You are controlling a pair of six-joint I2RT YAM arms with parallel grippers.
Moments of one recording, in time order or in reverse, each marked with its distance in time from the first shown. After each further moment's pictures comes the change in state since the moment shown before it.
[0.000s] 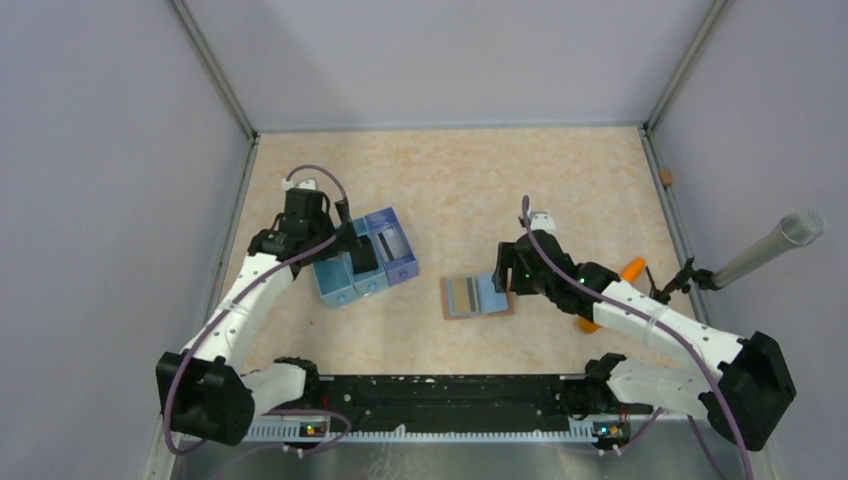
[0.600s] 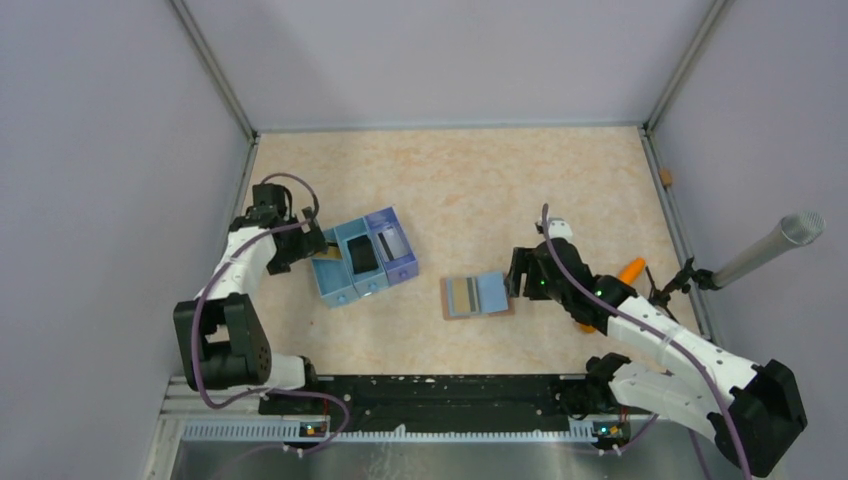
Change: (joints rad) left arm 0.372 0.220 0.019 -0.048 0.066 0.169; right arm -0.076 -0.139 -0.119 0.031 -0.030 -0.046
